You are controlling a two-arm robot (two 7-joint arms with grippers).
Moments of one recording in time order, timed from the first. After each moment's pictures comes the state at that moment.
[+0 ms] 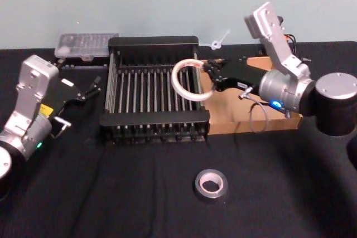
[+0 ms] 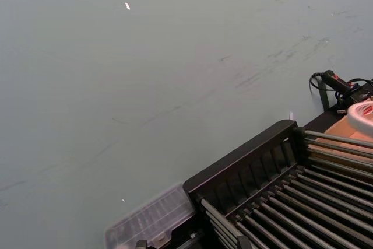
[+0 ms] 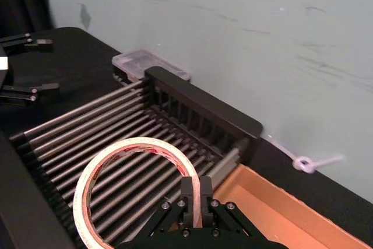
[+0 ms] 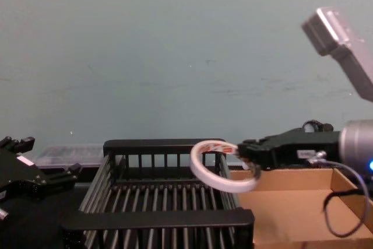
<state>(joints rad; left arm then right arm) -0.20 0.60 0.45 -1.41 -0.25 -0.12 0.03 0.48 0.35 -0.48 -1.32 0.28 0.27 0.45</state>
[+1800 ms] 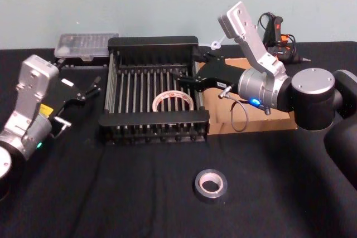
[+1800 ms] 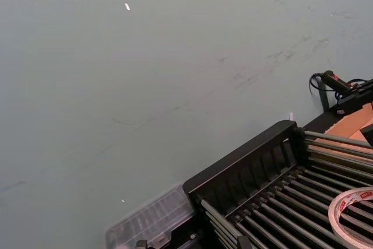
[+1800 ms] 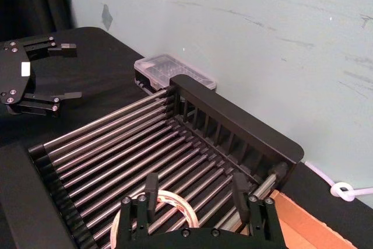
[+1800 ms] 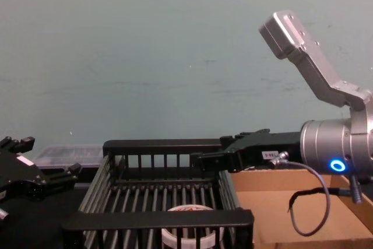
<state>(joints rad) -0.20 0.60 0.45 -1.41 -0.25 -0.12 0.03 0.55 0.27 -0.54 -1.22 0.25 0.25 0.47</state>
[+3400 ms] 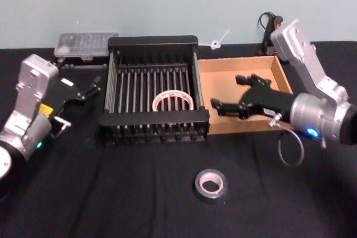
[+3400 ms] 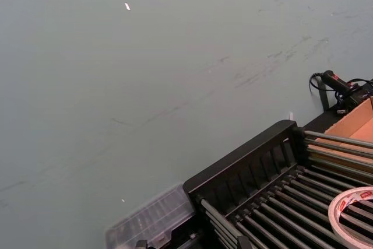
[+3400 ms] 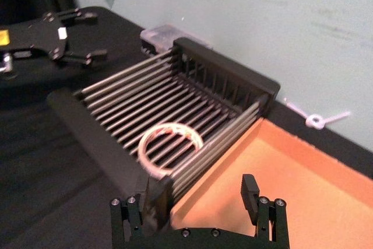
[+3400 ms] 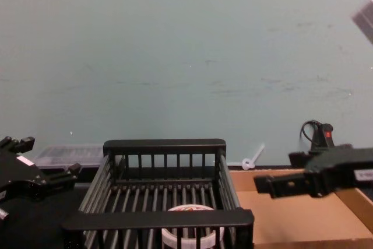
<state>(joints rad) -0.20 0.60 0.45 -1.41 -0.25 -0.12 0.03 0.28 0.52 -0.42 -1.65 0.36 0.43 0.45</state>
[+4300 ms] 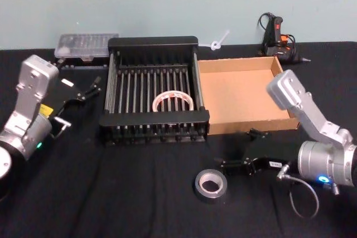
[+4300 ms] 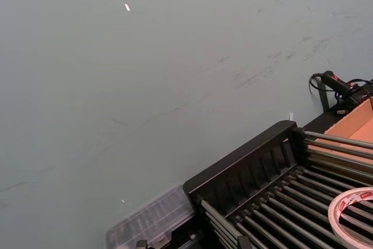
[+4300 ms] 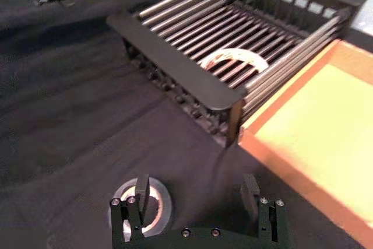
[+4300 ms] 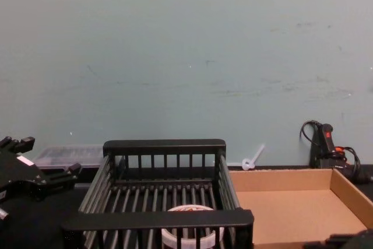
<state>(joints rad) -0.20 0.60 0.45 -1.41 -0.25 -0.12 0.03 0.15 0.66 -0.48 -1.77 0.45 0.52 0.48</state>
